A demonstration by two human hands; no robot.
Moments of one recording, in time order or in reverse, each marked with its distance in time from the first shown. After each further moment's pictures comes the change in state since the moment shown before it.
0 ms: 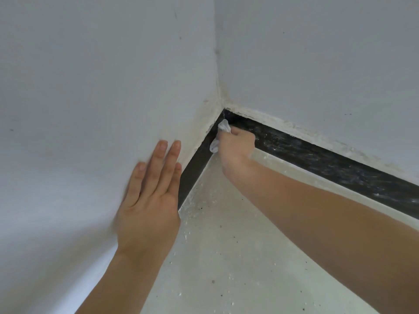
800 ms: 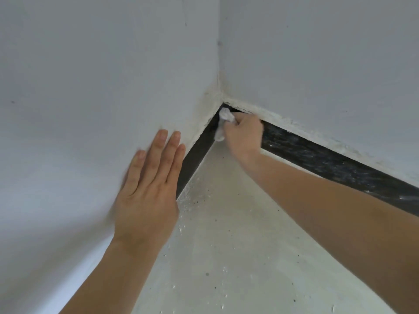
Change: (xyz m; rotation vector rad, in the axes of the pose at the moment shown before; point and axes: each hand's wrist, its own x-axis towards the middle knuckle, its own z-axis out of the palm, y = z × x) left_hand -0.001 0.000 0.003 0.122 0.021 0.020; right_hand 0.000 -0.017 -0.023 -0.449 -0.033 -0.389
